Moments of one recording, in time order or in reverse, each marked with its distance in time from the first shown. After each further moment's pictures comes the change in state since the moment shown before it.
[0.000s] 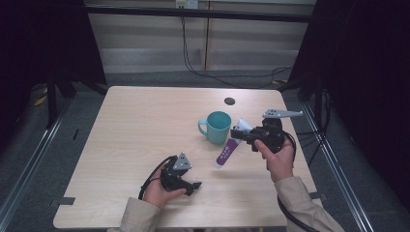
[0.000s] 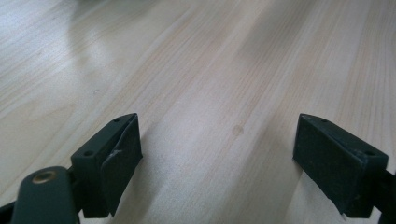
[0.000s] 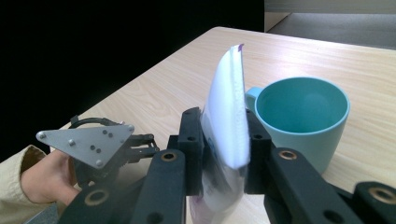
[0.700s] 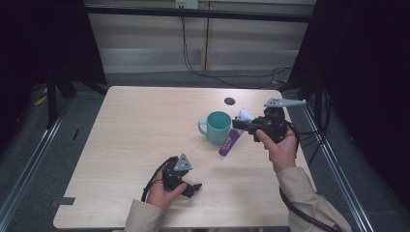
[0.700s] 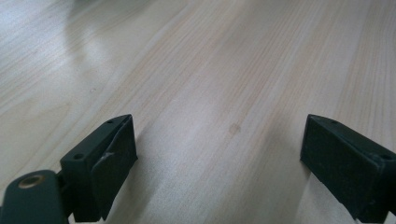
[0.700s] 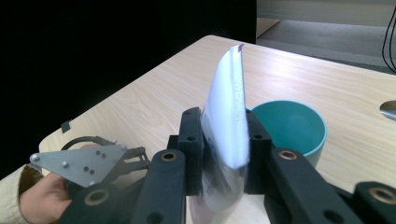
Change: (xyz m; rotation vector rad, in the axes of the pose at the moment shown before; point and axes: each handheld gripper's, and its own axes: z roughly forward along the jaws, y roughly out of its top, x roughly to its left) left arm -0.003 0.000 0.001 0.004 0.007 0.003; right arm 0.000 0.029 -0.005 0.002 -0.037 -0.035
